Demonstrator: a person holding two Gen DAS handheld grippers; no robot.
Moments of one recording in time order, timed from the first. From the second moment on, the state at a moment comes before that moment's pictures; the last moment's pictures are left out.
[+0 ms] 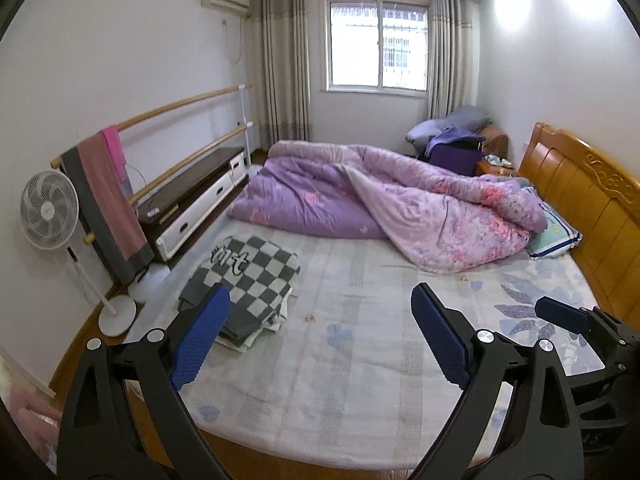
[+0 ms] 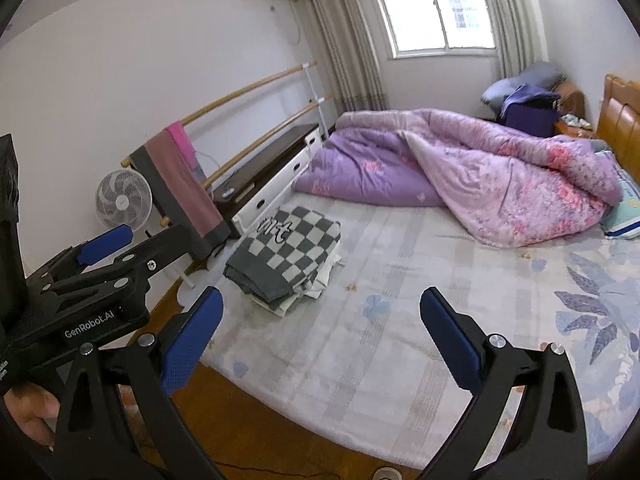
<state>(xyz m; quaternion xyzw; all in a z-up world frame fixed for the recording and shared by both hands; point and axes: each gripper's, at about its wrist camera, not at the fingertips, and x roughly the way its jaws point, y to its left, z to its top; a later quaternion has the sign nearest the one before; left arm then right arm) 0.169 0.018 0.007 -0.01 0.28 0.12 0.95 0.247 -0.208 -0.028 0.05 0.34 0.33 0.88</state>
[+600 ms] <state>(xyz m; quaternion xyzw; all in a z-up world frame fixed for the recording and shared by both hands) 0.055 0.036 0.080 0.01 0.21 0.09 0.97 0.130 -0.205 0.047 0.04 0.25 0.29 0.92</state>
